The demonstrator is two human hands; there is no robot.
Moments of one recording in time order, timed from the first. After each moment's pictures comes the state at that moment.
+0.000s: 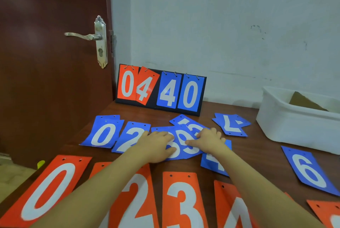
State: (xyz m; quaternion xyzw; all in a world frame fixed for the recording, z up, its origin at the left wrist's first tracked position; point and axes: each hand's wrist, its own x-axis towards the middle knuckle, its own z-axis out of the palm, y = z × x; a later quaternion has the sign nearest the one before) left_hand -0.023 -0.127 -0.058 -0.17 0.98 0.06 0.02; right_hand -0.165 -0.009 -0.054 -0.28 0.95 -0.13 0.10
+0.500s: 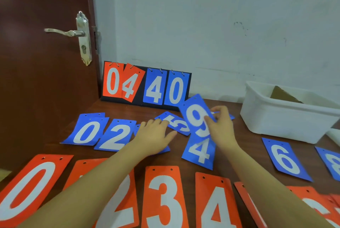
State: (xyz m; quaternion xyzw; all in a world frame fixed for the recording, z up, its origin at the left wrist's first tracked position) left_hand -0.053 -0.100 -0.053 -0.20 0.97 0.06 -0.11; right_hand -0.182 0.055 -0.035 -0.27 0.78 -0.56 -0.04
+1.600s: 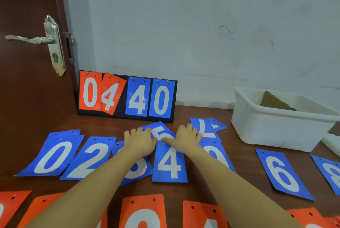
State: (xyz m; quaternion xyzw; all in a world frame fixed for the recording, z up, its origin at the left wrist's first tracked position) left_hand -0.126 -0.137 -0.072 -0.32 0.95 0.05 -0.05; right_hand -0.216 -0.025 -0.058 -0.28 0.95 -0.15 0.04
